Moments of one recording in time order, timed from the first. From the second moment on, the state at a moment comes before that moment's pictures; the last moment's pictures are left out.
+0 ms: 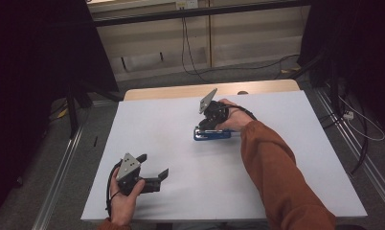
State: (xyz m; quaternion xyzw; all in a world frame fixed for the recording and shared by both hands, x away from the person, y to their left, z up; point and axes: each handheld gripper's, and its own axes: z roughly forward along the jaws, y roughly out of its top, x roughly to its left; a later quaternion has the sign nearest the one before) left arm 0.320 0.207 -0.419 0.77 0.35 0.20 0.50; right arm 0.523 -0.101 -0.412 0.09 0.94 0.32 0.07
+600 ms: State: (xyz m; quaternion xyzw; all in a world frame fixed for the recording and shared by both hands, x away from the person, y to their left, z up) left arm 0.320 0.208 -0.419 0.77 0.35 0.20 0.50; right arm 0.523 -0.097 -0.414 0.10 0.94 0.32 0.07
